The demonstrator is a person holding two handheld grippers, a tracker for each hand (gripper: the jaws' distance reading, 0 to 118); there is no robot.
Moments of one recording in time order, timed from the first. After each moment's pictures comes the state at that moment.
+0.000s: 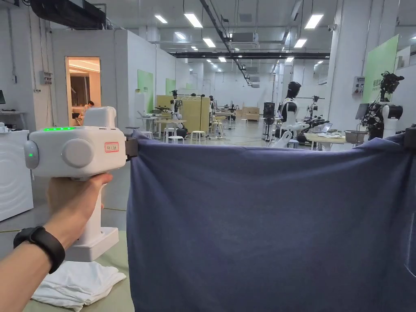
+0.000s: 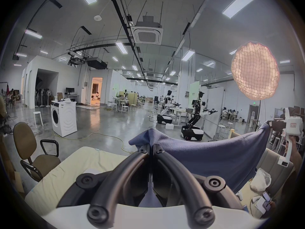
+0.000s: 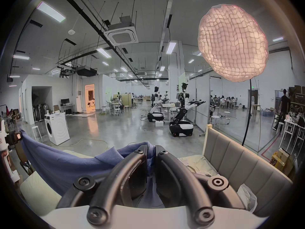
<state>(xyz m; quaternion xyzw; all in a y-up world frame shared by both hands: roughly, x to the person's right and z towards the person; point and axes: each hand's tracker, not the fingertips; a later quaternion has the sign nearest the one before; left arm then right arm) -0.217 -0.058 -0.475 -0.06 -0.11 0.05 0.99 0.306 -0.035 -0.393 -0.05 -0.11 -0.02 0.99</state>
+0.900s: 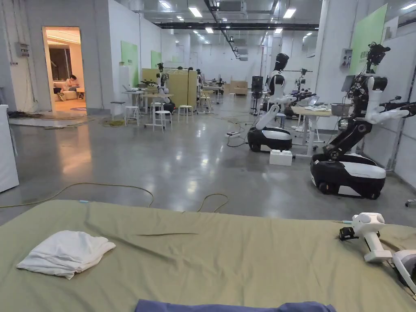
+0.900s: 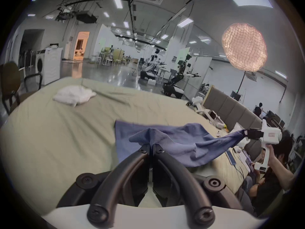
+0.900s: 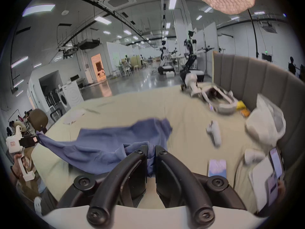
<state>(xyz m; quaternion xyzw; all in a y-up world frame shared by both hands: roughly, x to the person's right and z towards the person) -0.240 -0.393 -0.267 -0.26 -0.21 0.11 0.94 0.322 -0.402 -0.192 -0.26 -0.04 -0.09 0.96</state>
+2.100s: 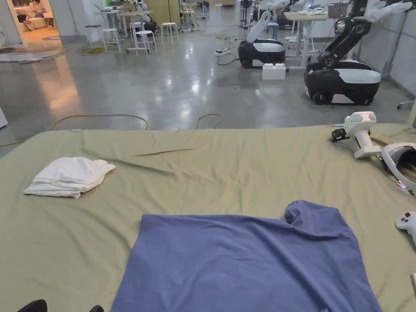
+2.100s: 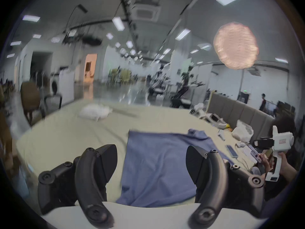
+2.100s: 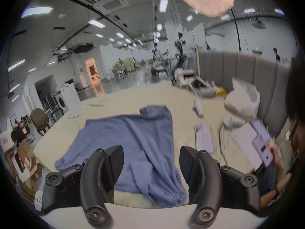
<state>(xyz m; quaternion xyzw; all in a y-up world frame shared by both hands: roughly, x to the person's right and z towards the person) -0.242 -0.334 -0.101 -0.14 -0.18 0.04 0.97 0.242 -0.375 -0.032 -0.21 -0.07 -0.09 0.97</state>
